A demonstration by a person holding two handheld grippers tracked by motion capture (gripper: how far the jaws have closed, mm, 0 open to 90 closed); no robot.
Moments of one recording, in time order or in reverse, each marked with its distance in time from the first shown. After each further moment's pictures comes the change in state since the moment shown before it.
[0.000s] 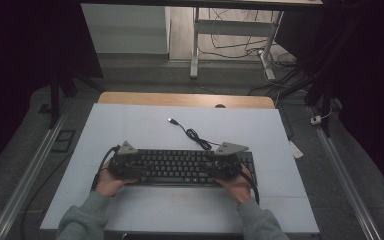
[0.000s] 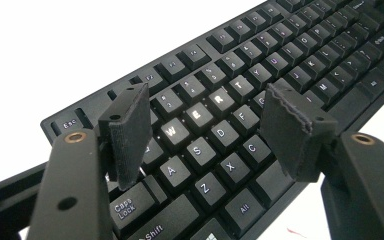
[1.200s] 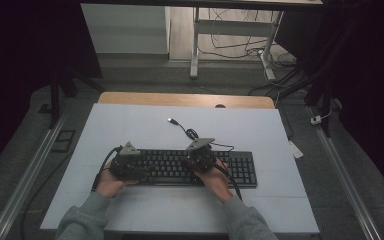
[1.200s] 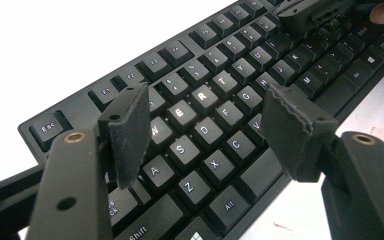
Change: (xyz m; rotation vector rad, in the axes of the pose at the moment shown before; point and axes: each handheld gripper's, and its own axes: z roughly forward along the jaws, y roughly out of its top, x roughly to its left) left arm -0.004 0.001 0.000 0.024 -0.034 0.025; right arm 0.019 0.023 0.077 0.170 0.040 -0.066
